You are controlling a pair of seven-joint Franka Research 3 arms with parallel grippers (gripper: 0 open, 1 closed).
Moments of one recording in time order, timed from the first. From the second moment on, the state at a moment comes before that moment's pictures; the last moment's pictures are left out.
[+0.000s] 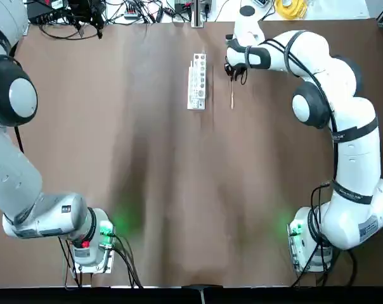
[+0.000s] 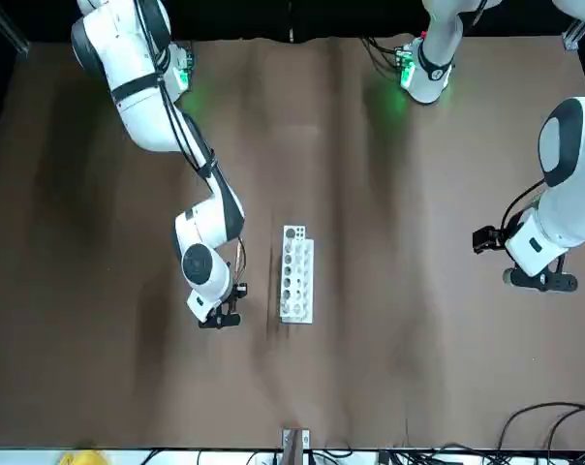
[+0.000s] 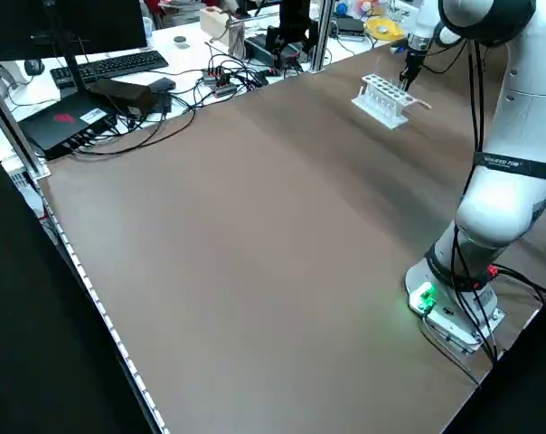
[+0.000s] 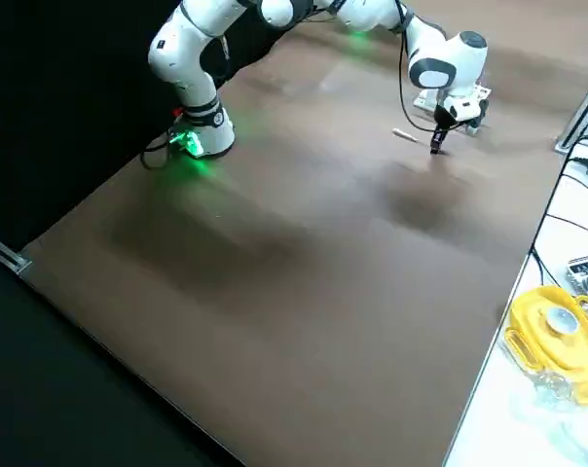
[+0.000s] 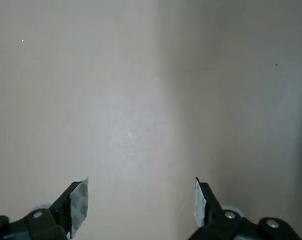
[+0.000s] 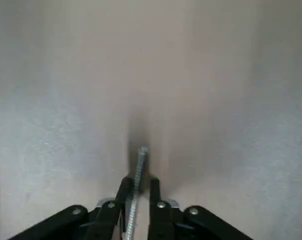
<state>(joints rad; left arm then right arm) 0.06 0.30 -0.14 -1.56 0.07 1.77 0.01 0.44 0.89 0.00 -1.36 0.02 2.23 0.36</state>
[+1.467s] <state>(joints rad) 0.06 0.30 -0.14 -1.56 0.07 1.77 0.01 0.34 0.81 0.01 -1.34 0.14 2.03 -0.23</state>
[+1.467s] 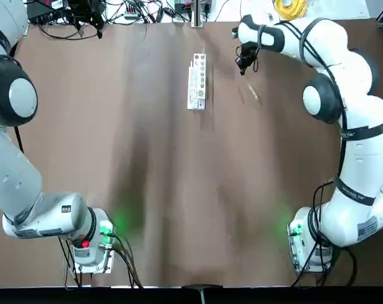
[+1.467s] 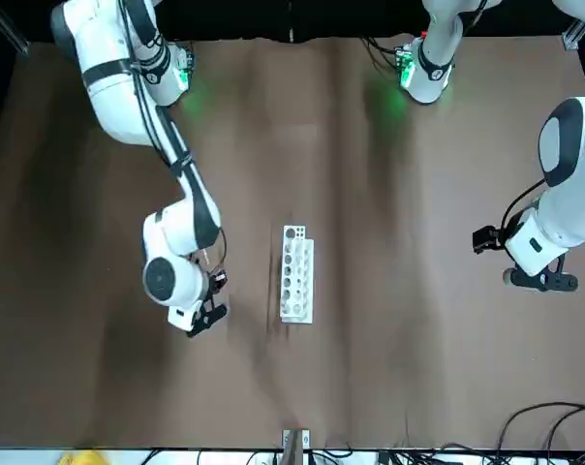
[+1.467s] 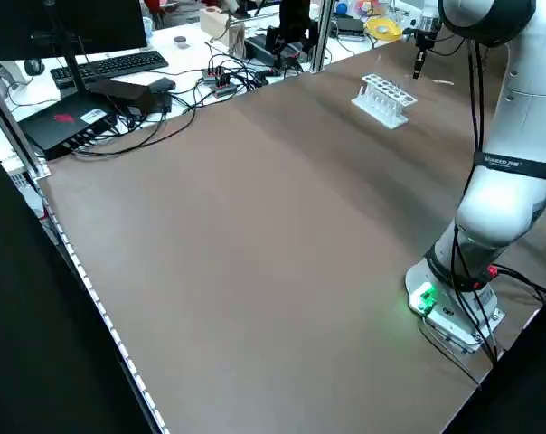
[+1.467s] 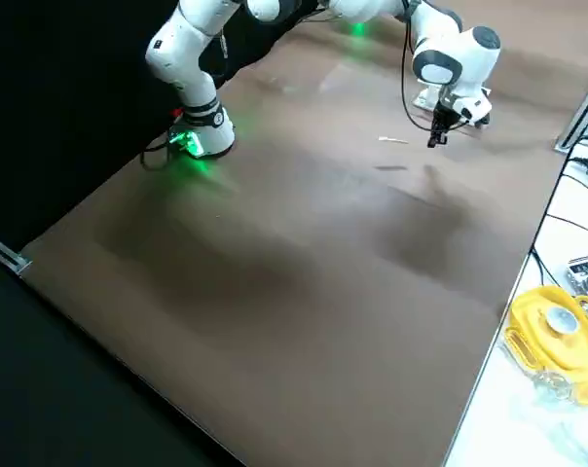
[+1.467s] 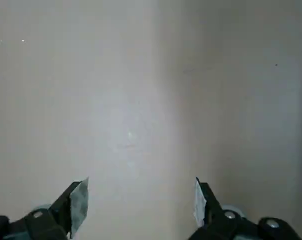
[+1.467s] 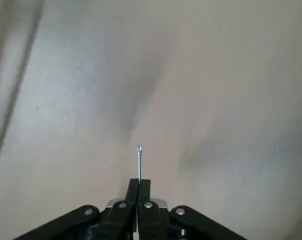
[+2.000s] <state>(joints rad) 0.06 0.30 -0.14 -1.56 0.07 1.77 0.01 0.32 0.81 0.06 -1.27 0.16 2.03 -0.64</state>
